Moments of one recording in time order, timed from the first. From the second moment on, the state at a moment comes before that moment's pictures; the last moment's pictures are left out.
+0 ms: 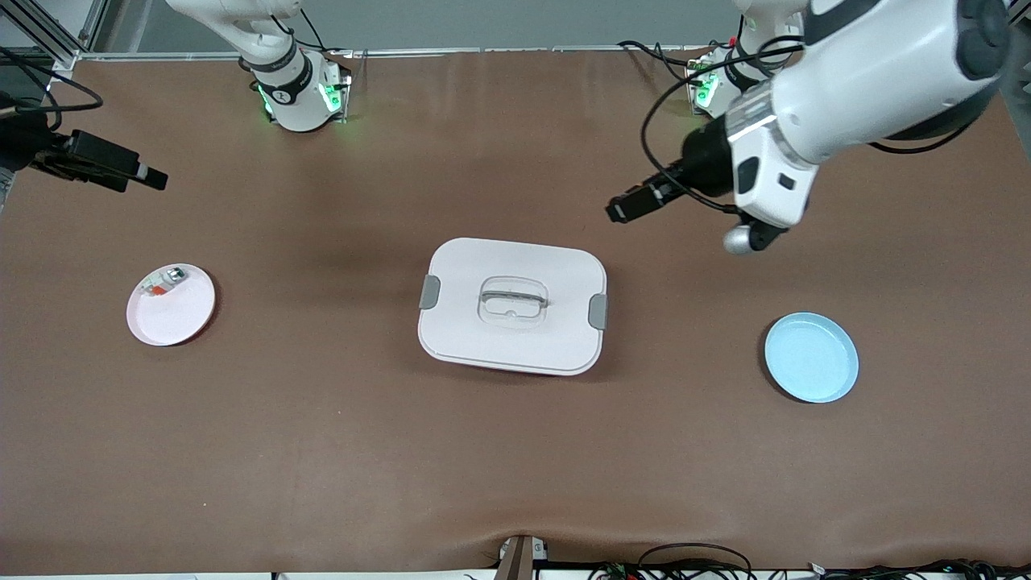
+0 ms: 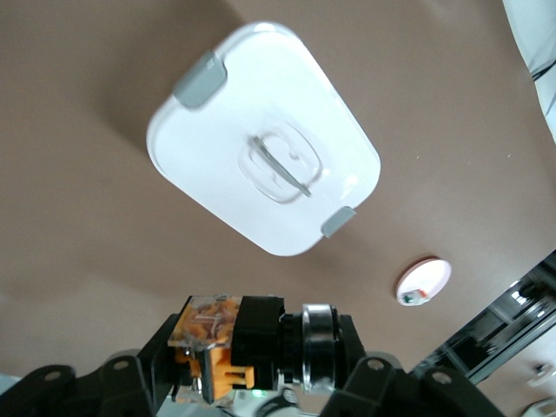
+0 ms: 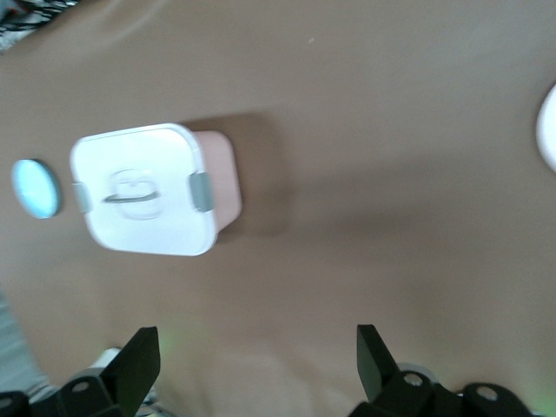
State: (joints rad) left arm 0.07 0.22 -0.62 -1.44 -0.42 1.79 -1.20; right arm -0.08 -0.10 -0.06 -1.70 0.50 1.46 0.11
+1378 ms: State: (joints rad) left arm -0.26 0.43 -0.62 -1.44 -0.31 2.25 -1.94; right arm 0.37 -0.27 0.02 -2.17 0.94 2.36 0.11
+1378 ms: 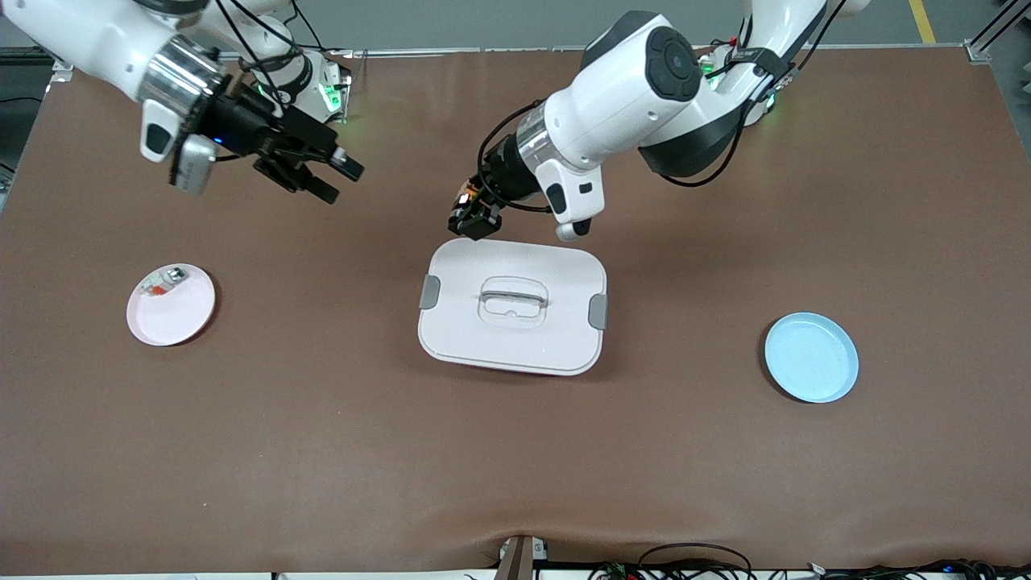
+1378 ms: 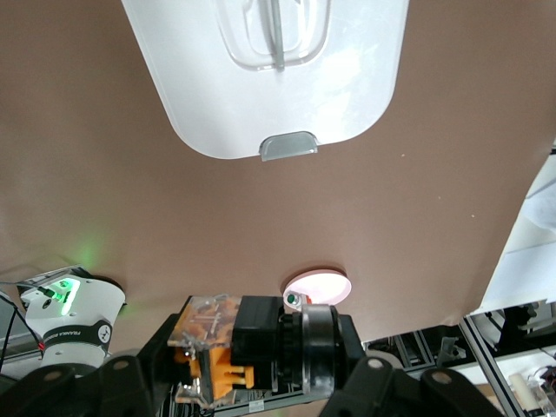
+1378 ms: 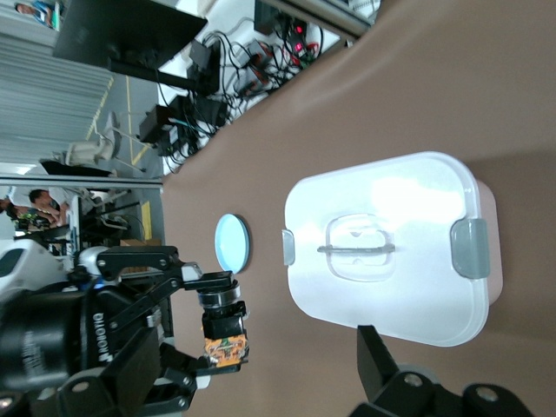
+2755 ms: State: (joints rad) left arm -0.26 0.44 -0.62 -1.44 -0.31 2.26 -1.94; right arm 0.60 -0.09 0.02 -2.12 1.06 2.52 0.08
